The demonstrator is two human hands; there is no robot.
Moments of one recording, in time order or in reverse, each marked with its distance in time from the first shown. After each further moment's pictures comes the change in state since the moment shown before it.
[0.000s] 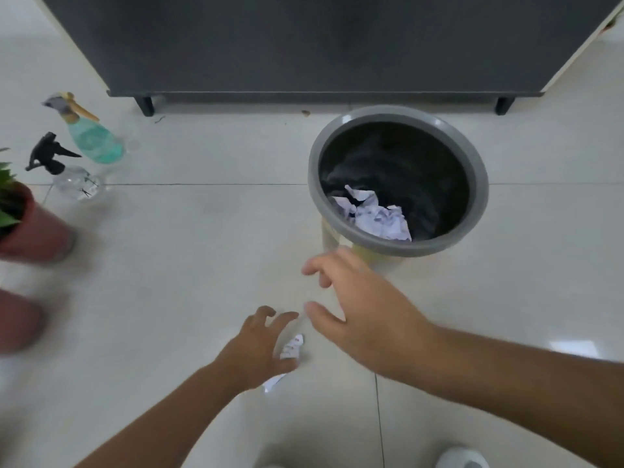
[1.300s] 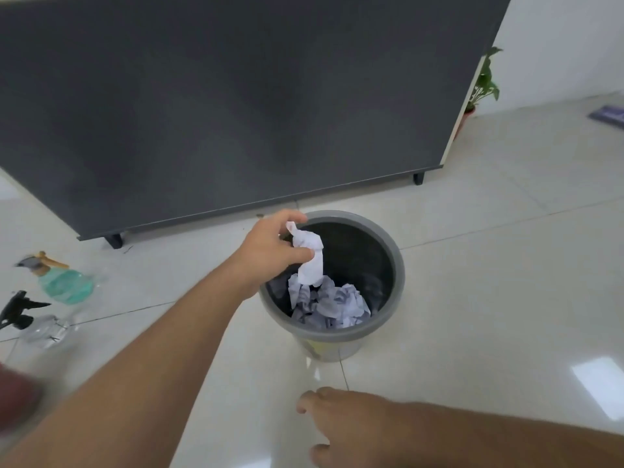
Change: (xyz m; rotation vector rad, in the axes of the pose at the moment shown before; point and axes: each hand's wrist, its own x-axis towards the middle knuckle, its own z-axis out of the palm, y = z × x) left_hand 0.072 0.213 -0.238 -0.591 0.276 0.225; right_hand -0.014 0.025 -0.025 -0.068 -0.557 0.182
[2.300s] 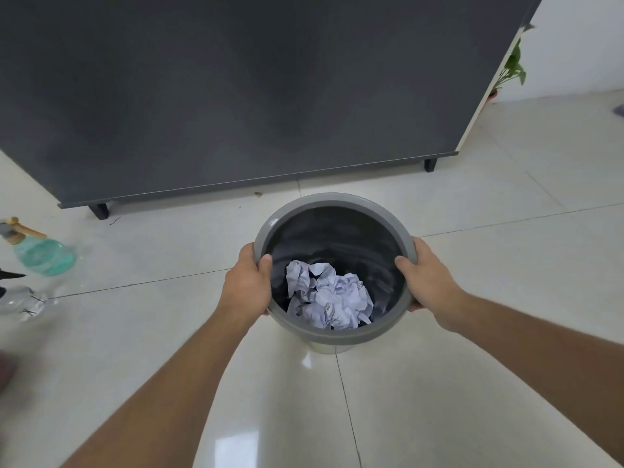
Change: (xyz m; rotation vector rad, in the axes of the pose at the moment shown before) left_hand 0.000 -0.089 0.023 0.110 0.280 -0.255; right_hand 0.034 0.133 -0.097 0.780 0.867 0.412
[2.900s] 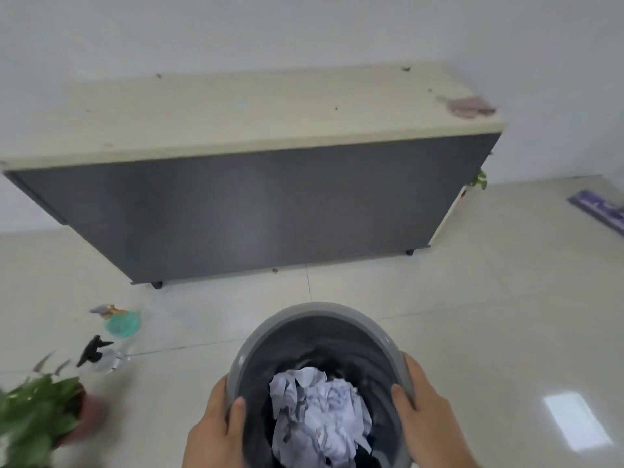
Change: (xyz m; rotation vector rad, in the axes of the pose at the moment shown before) left_hand -0.176 0.187 -0.189 -0.023 0.087 -0.206; right_hand -0.200 -0.204 -0.135 -0.163 -0.082 0.048
